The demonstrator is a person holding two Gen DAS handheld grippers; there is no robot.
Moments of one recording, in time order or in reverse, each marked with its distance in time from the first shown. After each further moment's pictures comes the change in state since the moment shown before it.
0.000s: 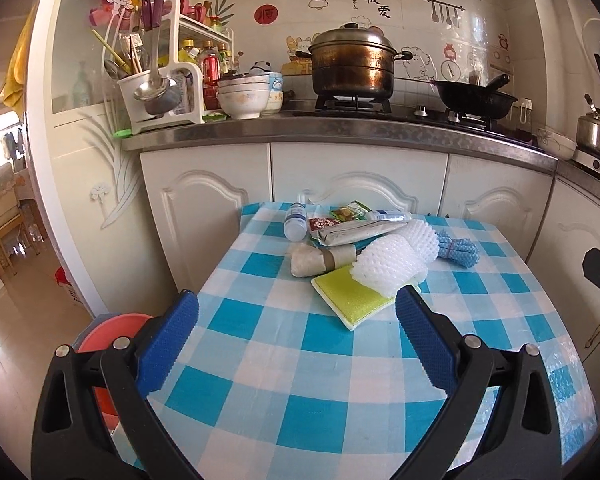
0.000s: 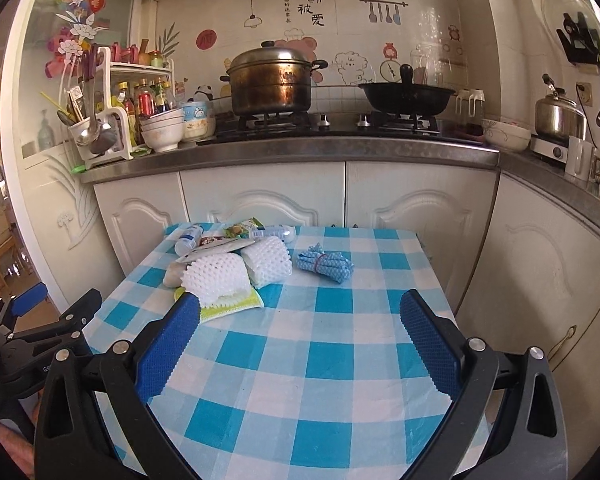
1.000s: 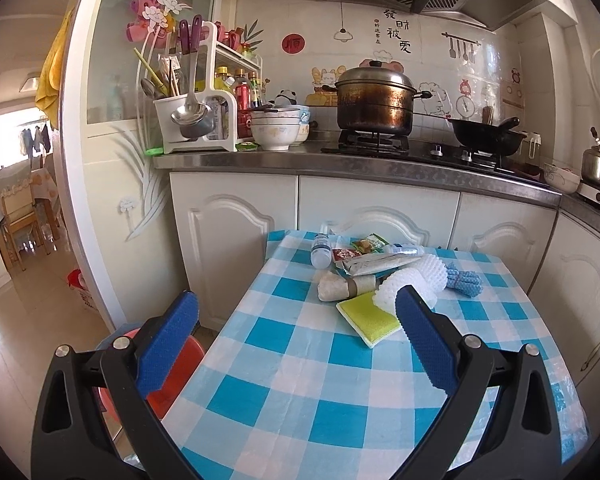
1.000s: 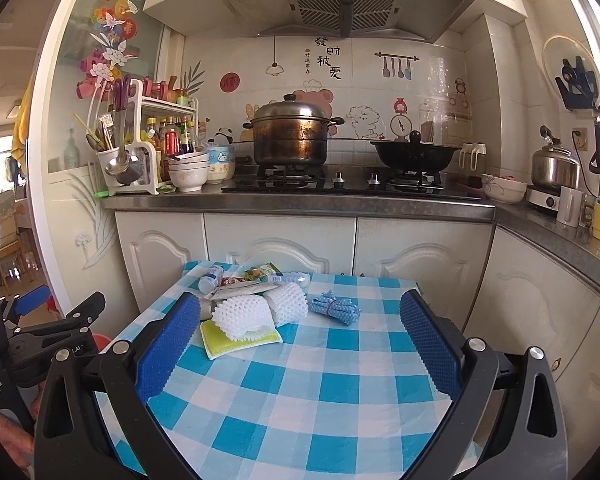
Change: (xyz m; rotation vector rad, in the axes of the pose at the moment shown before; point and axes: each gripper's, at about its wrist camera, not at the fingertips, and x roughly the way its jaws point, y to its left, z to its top) left arm -0.046 0.033 0.014 -0.052 -0.083 0.031; right arm -0.061 0.026 0.011 -0.051 -0.160 0.010
